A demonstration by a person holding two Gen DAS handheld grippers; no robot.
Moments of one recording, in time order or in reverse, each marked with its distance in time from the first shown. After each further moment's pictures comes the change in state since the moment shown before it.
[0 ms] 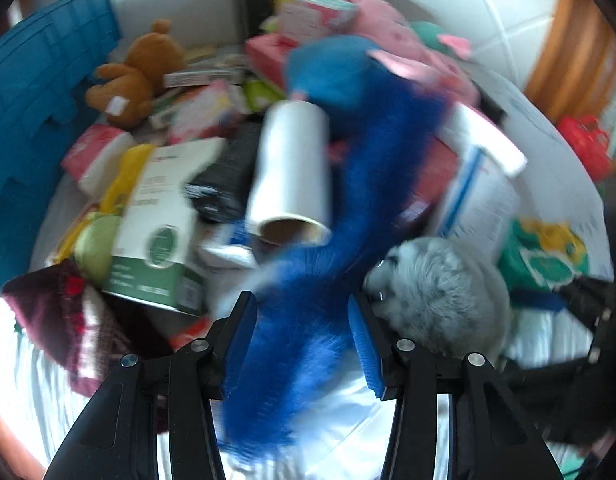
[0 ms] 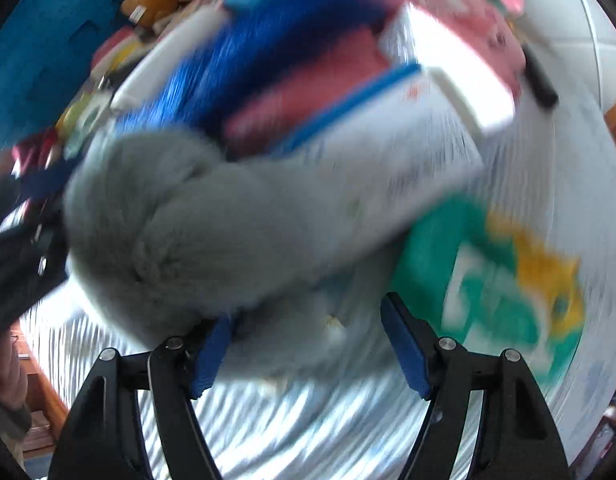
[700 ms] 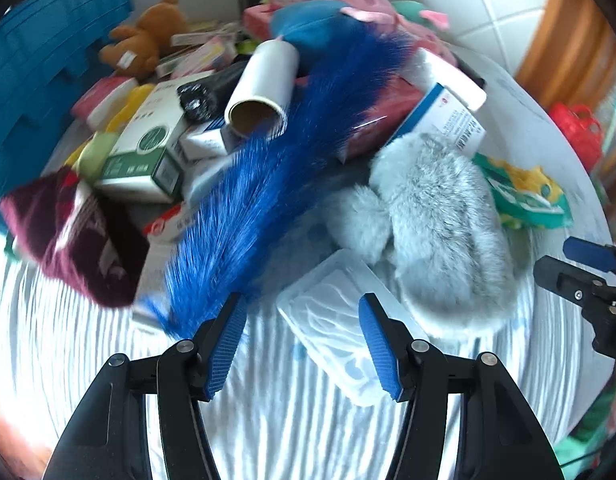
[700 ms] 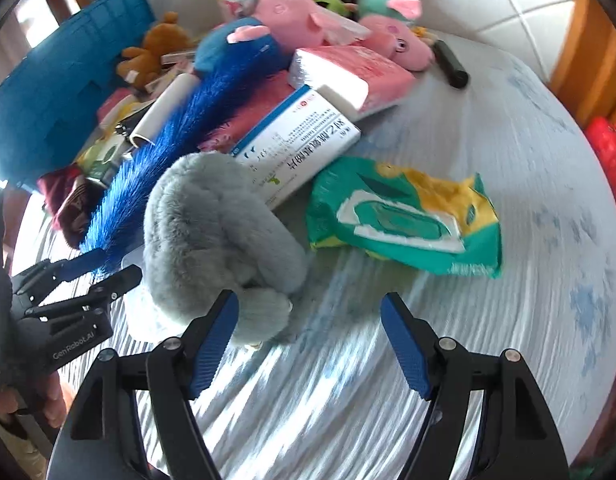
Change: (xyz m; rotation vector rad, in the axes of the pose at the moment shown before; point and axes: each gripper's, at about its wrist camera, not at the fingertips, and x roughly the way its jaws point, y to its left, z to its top) left arm -0.018 -0.026 -0.072 -0.115 0.027 0.028; right arm -0.062 -0.047 -0.054 0.080 -0.209 0.010
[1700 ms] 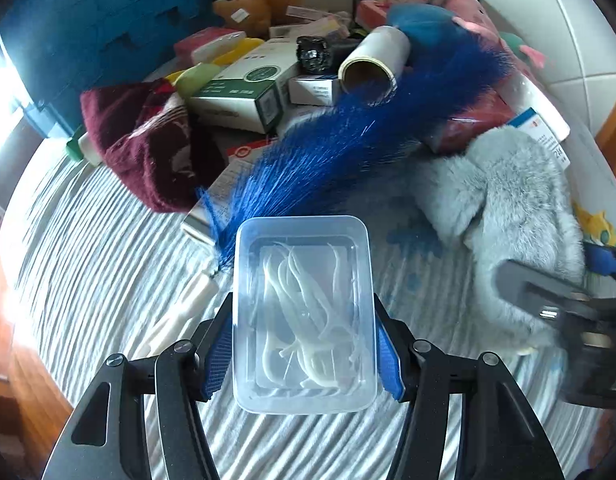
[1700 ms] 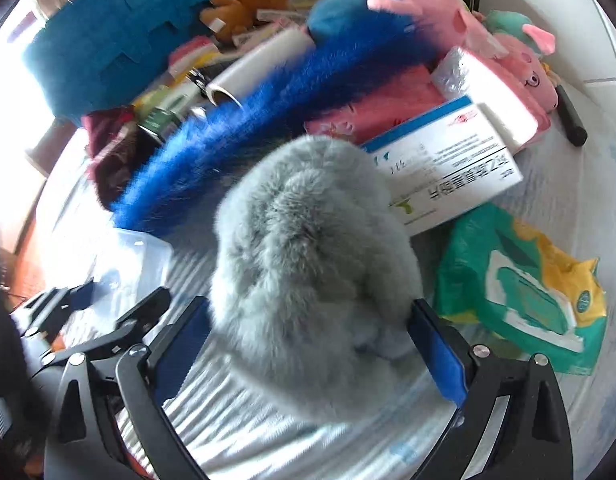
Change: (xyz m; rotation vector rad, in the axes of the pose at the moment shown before) left arm 0.002 0.011 -0.035 -0.254 -0.022 0.180; right arm 0.064 0.071 0.023 -0.238 0.048 0.124
